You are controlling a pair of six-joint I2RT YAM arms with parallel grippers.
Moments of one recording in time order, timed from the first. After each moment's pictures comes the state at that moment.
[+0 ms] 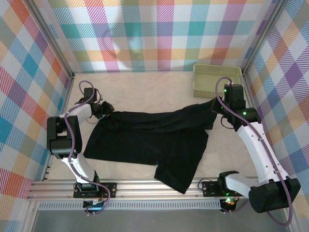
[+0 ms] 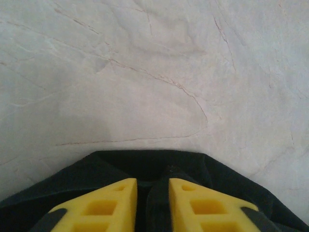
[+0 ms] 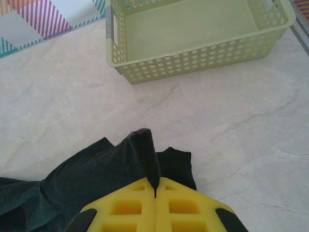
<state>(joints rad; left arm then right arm) 0.06 1.77 1.09 -0.35 0.35 -0.54 0.18 1.11 1.14 -0.76 0.14 0.40</state>
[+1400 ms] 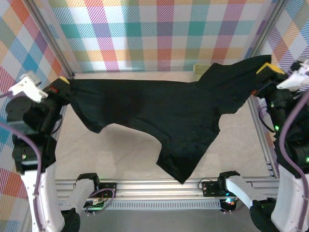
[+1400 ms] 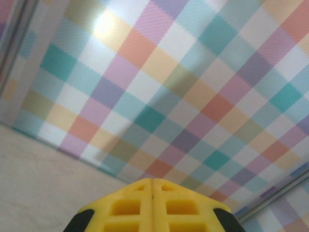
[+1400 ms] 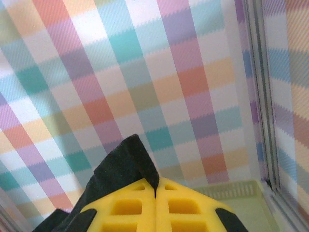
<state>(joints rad) 0.10 0.81 1.52 -0.68 0.12 -0.63 0.15 0.94 1.87 -0.81 0.14 0.28</state>
